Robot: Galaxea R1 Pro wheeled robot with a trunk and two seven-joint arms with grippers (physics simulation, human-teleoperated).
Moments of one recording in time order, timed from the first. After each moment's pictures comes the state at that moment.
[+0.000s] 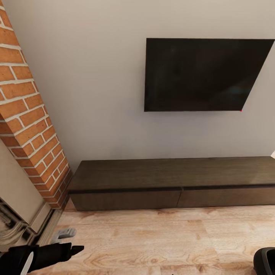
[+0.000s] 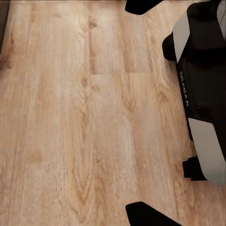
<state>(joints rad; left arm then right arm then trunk) -0.06 0.17 0.22 -1.52 0.01 1.04 -0.60 -0.29 0.08 -0.52 -0.19 -0.19 -0.15 0.28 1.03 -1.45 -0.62</state>
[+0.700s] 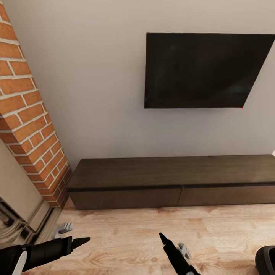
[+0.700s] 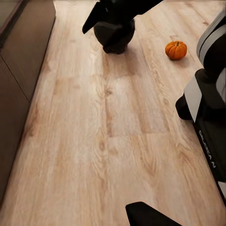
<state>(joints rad) -0.06 0.17 0.29 -1.52 0.13 1.04 -0.84 -0.43 0.13 -0.61 -0.25 -0.33 -0.03 0.56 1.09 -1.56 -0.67</state>
